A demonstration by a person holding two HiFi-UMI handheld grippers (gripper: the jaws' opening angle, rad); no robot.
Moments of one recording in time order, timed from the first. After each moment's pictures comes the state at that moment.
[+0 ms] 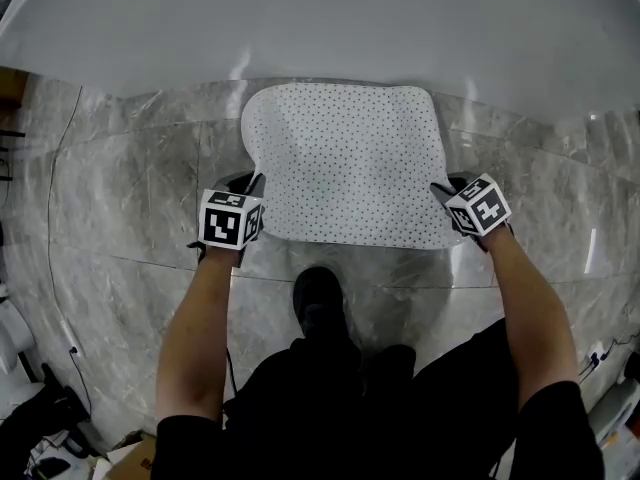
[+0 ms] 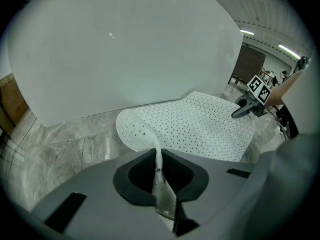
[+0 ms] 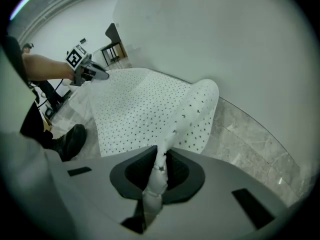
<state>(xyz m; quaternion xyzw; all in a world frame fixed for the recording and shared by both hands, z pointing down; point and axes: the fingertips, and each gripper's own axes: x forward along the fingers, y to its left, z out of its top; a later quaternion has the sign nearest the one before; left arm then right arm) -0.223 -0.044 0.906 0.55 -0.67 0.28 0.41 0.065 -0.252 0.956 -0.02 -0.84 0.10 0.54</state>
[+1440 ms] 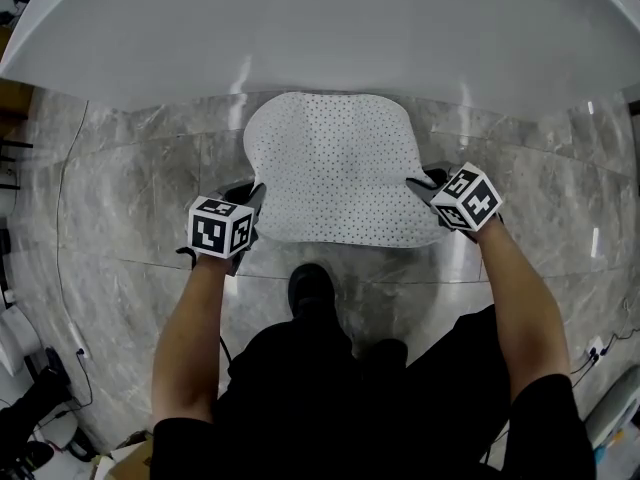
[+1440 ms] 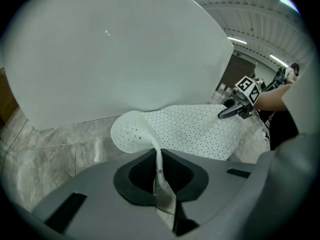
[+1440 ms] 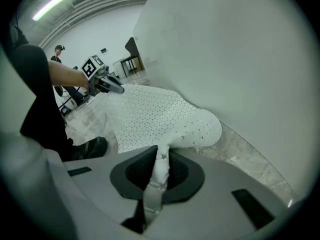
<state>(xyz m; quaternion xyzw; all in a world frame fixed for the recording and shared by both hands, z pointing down) -0.188 -0.055 0.852 0.60 -0.64 0.25 0.42 0.032 -0.235 0.876 -0.10 -0.88 0.09 0.46</state>
